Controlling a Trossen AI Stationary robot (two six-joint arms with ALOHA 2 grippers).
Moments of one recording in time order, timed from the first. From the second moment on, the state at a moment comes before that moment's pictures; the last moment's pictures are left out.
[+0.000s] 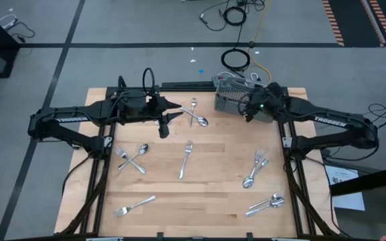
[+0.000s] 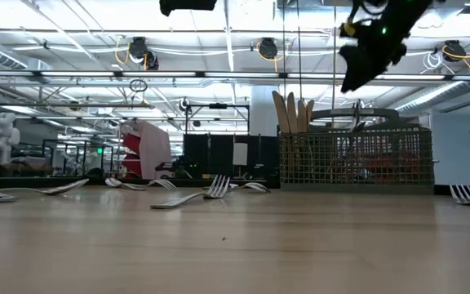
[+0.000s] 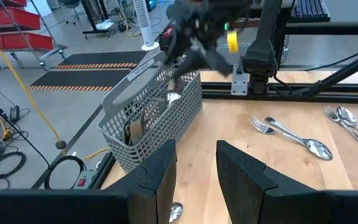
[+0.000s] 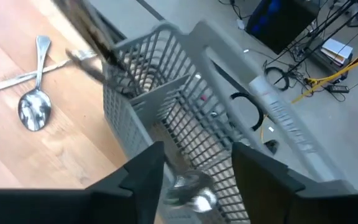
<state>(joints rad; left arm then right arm) 0.10 1.20 1.18 -0.30 -0.16 0.11 -0.34 1.05 0.94 -0.70 0.60 0.18</state>
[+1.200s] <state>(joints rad) 0.13 1.20 0.77 -1.05 -0.03 -0.65 0.21 0.98 0.75 -0.08 0.05 0.57</state>
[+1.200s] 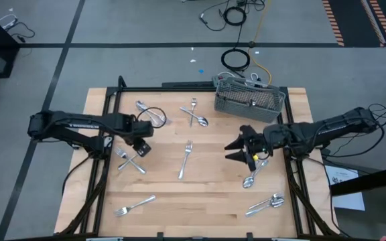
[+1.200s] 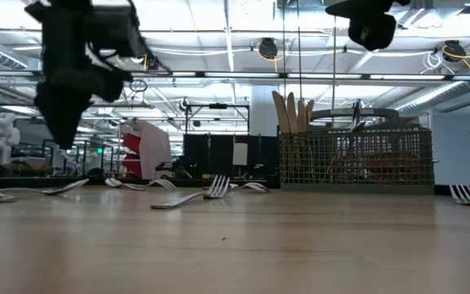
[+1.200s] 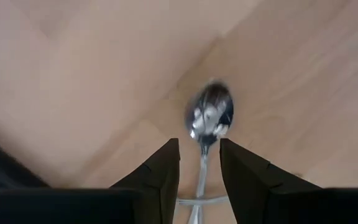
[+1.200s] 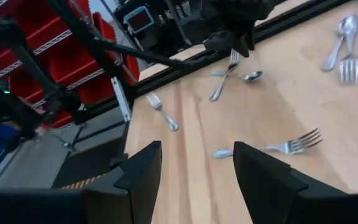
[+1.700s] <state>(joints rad) 0.09 1.22 0.63 -0.96 0.06 -0.67 0.25 0.98 0.75 -0.08 0.06 0.60</state>
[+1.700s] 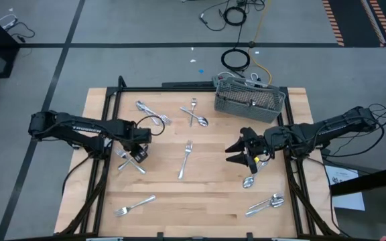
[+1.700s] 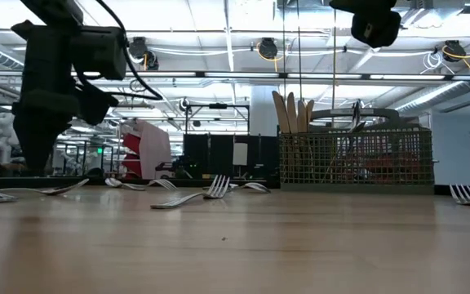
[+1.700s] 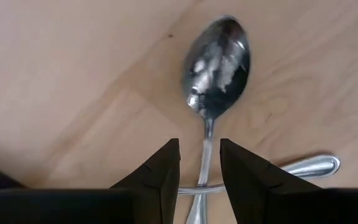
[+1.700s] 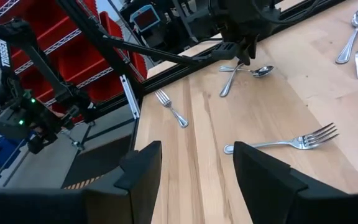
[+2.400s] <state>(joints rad) 0.01 1.45 0.63 -0.89 0.06 -0.59 0.25 0.98 0.75 -0.08 0.06 0.62</state>
